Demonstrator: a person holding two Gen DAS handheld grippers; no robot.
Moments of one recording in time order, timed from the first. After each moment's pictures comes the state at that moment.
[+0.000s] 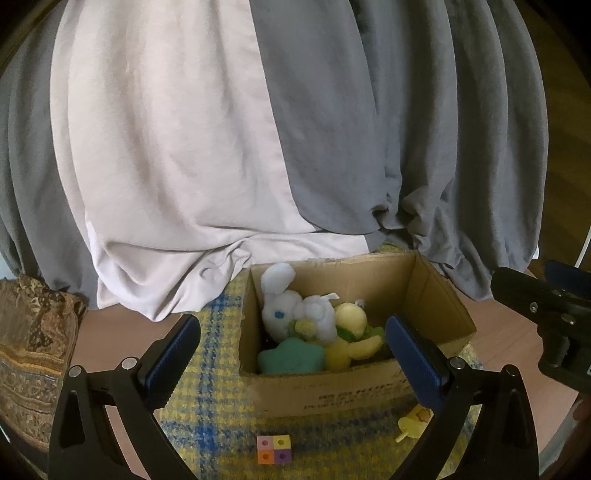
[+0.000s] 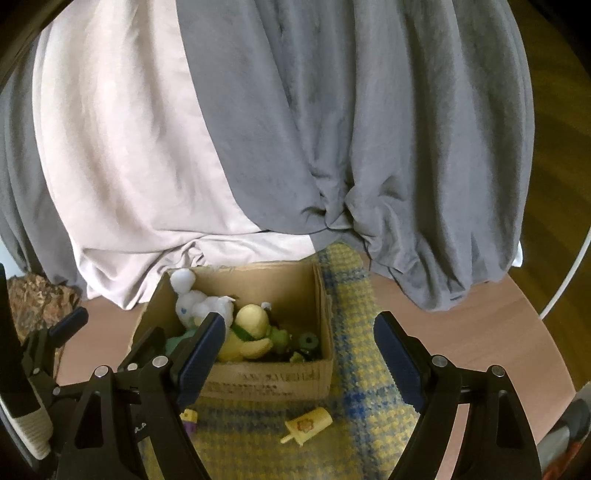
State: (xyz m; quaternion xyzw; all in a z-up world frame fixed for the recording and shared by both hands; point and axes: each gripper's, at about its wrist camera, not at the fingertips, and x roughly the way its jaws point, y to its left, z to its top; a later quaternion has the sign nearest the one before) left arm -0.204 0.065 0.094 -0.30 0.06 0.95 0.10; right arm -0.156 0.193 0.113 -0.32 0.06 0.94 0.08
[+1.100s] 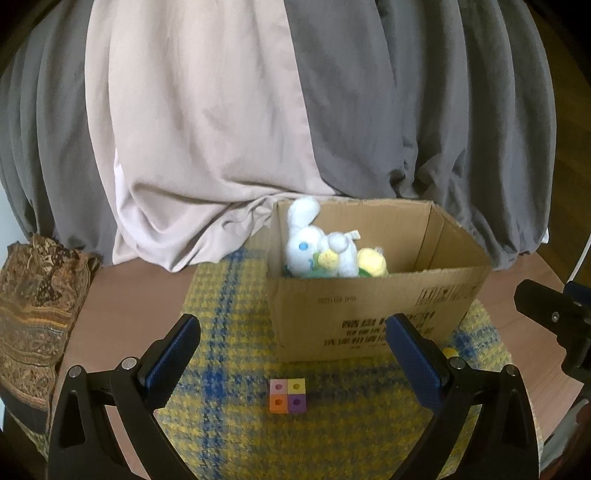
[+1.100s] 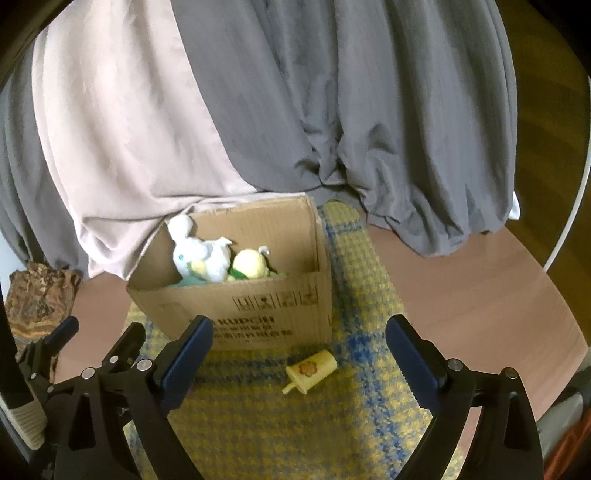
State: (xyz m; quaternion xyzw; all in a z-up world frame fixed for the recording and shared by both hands) left arm -0.157 0.036 0.045 -0.32 0.05 0.94 0.07; right arm -0.112 0.190 0.062 -0.35 0.09 0.93 0.08
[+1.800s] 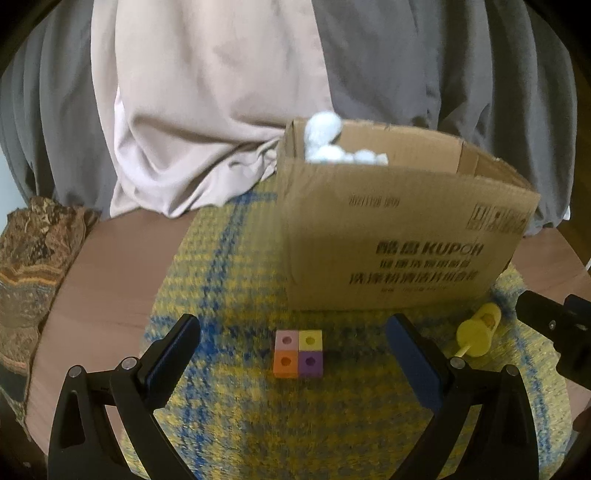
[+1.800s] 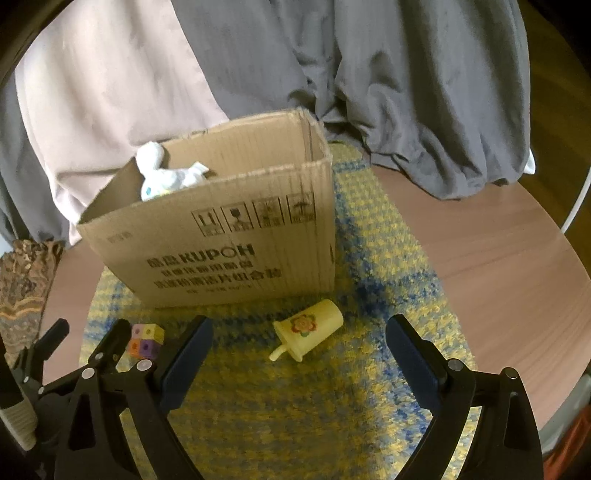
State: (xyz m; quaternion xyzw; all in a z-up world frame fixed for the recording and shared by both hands) left arm -0.161 0.027 -0.031 -0.37 0.04 0.93 0.04; right arm -0.128 0.191 -0.020 -0.42 0.10 0.90 0.08
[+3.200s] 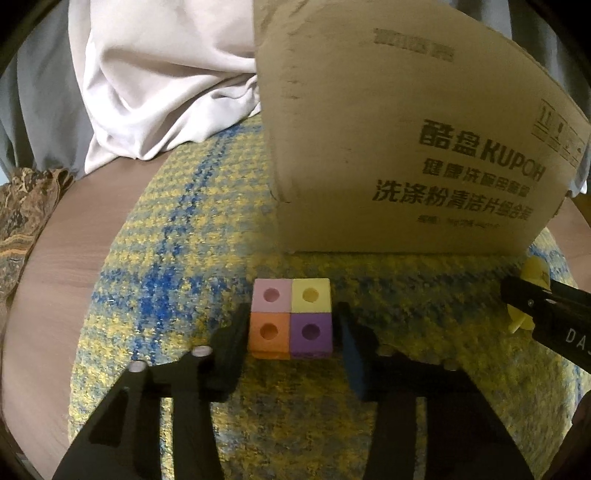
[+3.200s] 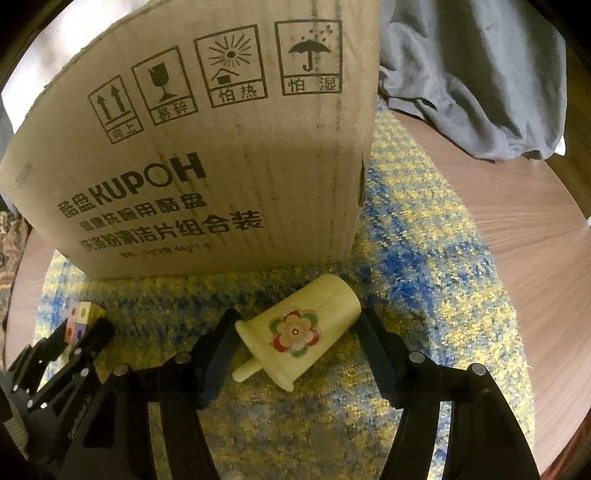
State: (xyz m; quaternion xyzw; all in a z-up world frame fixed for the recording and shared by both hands) left arm -0.186 0.029 -0.106 -0.44 0.05 0.90 0.05; right arm -0.175 0.187 -0.096 -0.48 0.08 0.87 0.07
